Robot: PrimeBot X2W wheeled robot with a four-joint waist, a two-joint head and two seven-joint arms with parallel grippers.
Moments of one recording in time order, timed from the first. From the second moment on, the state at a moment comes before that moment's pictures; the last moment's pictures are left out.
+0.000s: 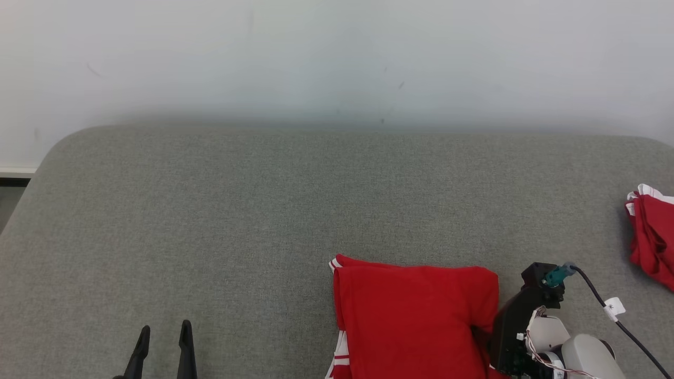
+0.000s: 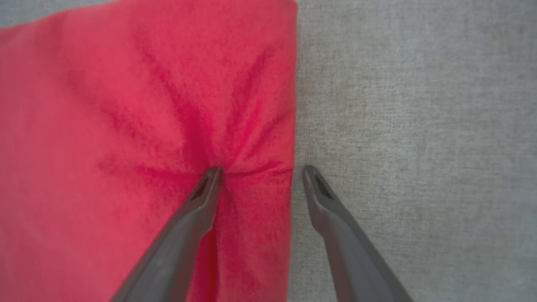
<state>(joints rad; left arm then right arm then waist) 0.06 0.06 0.02 0.19 -0.28 -0.13 -0.26 -0.29 -0.06 -0.05 0.52 0.26 0.13 0.76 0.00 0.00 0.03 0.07</state>
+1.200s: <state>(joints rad) -0.11 0.08 -0.03 0.02 -0.25 -0.13 -0.26 -0.72 -0.32 -0.32 0.29 -0.01 0.13 0.86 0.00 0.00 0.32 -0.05</state>
